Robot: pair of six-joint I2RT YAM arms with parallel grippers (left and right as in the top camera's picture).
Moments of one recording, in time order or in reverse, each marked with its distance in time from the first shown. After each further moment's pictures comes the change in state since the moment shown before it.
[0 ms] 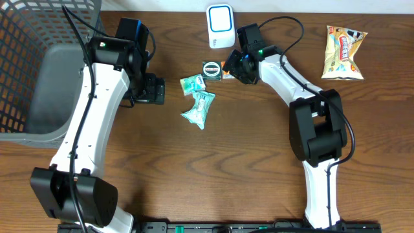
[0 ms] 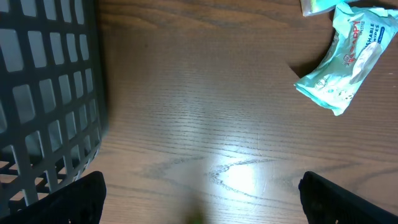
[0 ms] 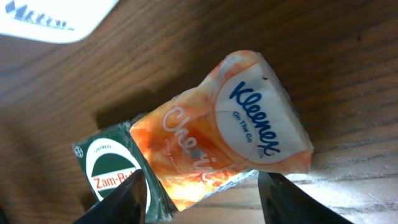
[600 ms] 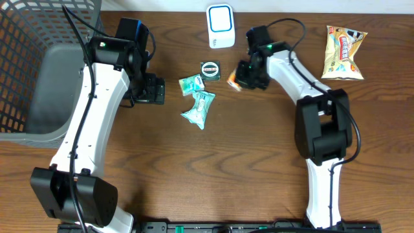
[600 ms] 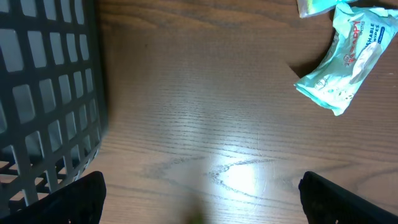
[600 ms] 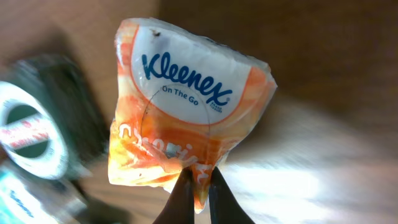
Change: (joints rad) left arm 0.000 0.000 0.000 0.000 0.000 0.000; right arm -0.048 0.001 0.029 -0.275 -0.040 -0.260
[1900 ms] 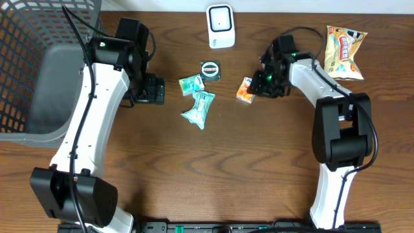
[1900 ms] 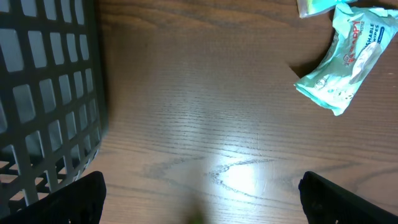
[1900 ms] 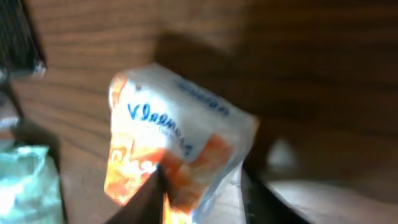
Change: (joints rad) left arm 0.000 0.000 0.000 0.000 0.000 0.000; right arm -0.126 -0.116 -0.253 0.099 -0.175 -0.306
